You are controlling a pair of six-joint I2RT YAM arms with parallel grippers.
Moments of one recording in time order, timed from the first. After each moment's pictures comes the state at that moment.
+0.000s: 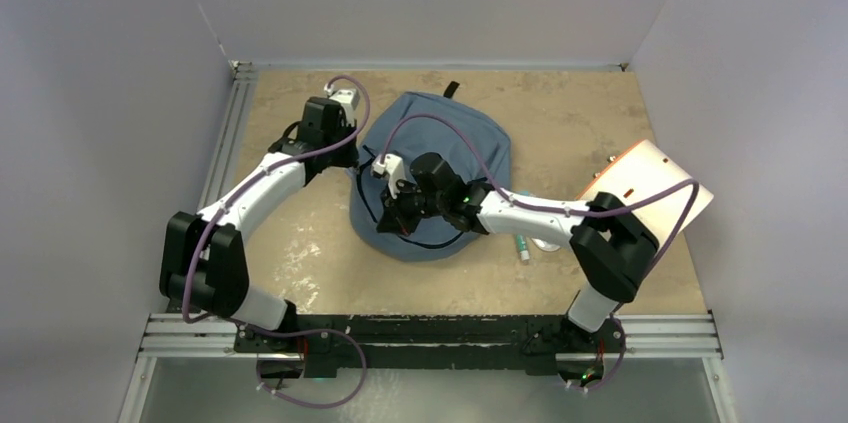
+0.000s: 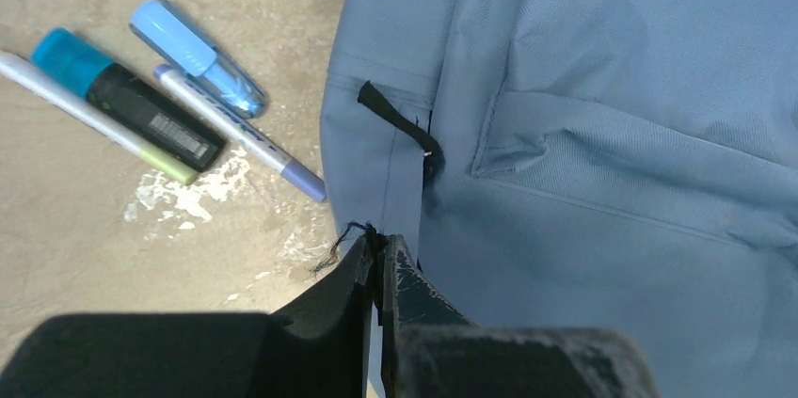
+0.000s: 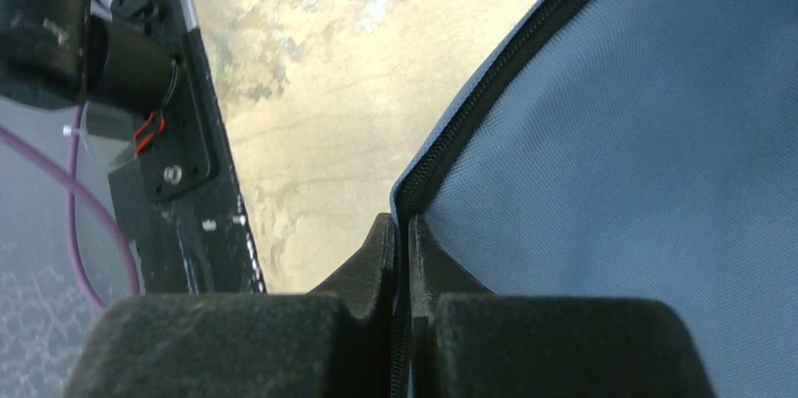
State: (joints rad) left arm -0.31 1.47 1.07 -0.33 0.00 -0.19; right arm 0.94 1.69 1.06 0.05 -0.44 0.18
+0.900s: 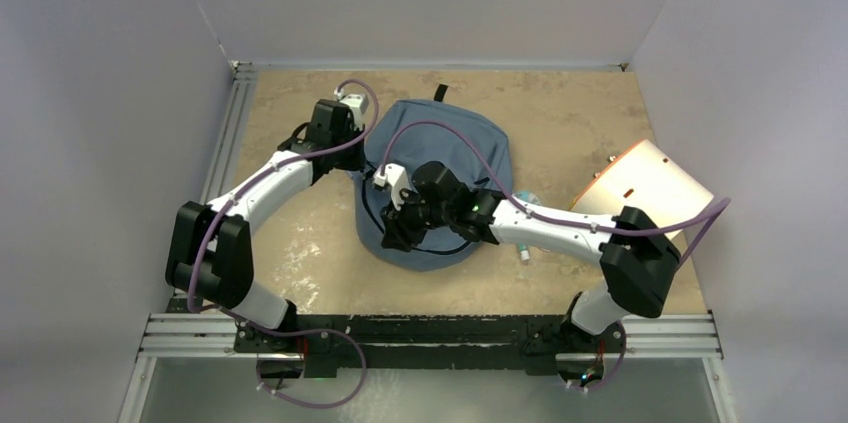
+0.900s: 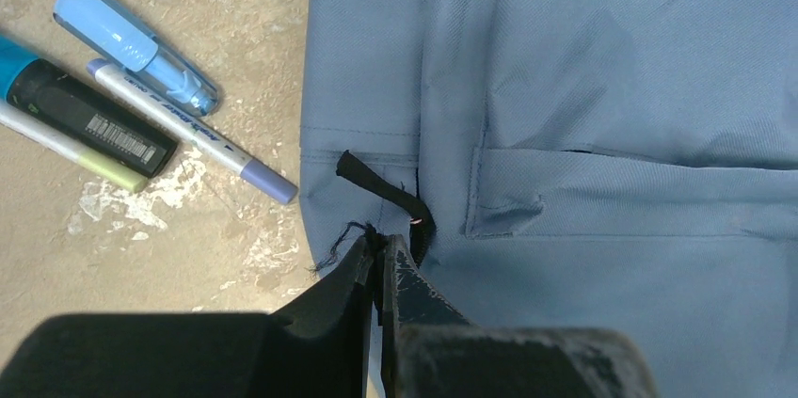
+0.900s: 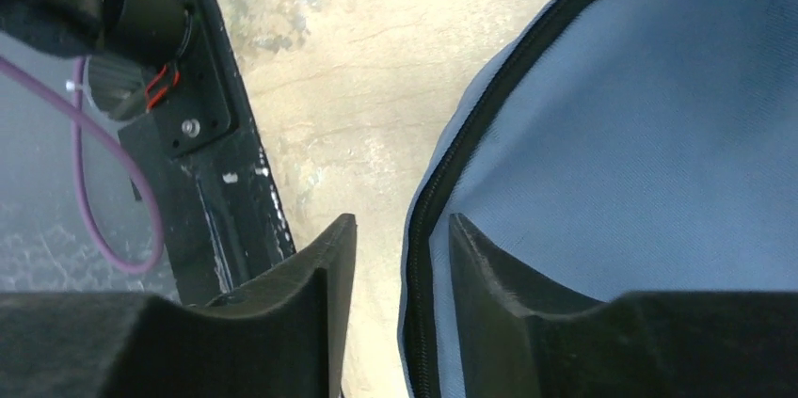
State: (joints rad) left arm -0.33 1.53 1.07 -0.32 0.05 -0.20; right arm 1.00 1.55 1.04 -0.14 -0.38 0.09
